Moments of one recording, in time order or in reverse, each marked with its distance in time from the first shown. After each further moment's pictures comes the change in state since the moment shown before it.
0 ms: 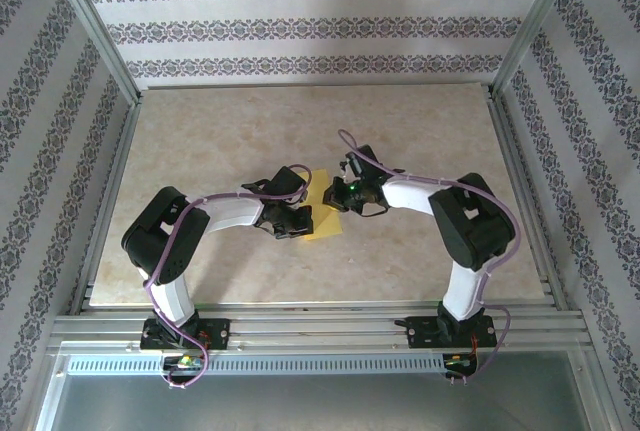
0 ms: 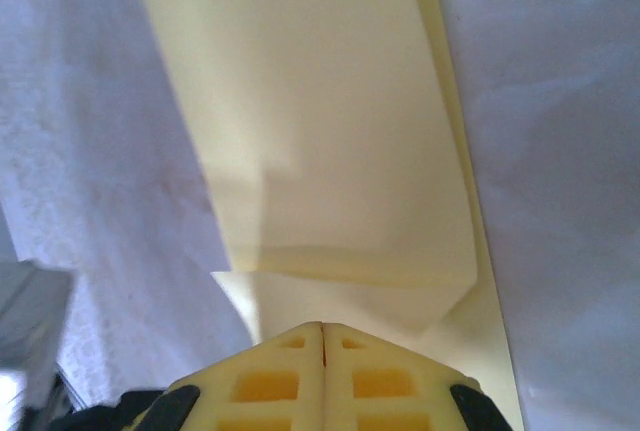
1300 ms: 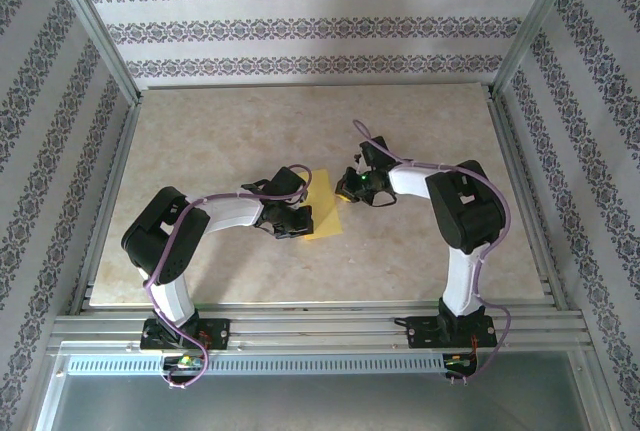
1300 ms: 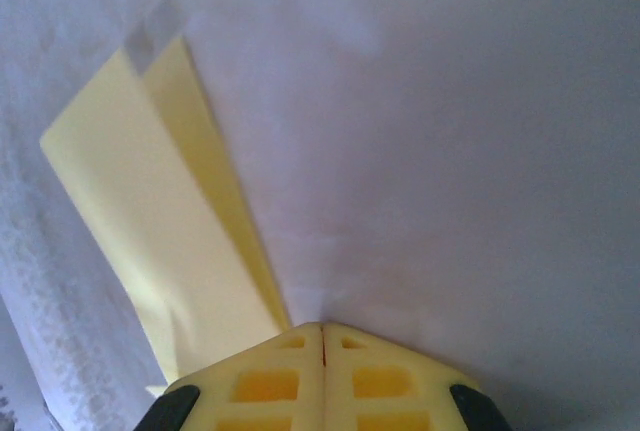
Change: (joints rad) left arm 0.001 0.000 -0.003 0.011 0.005 0.012; right arm -0.139 0.137 0.086 -0.026 -0.012 -0.017
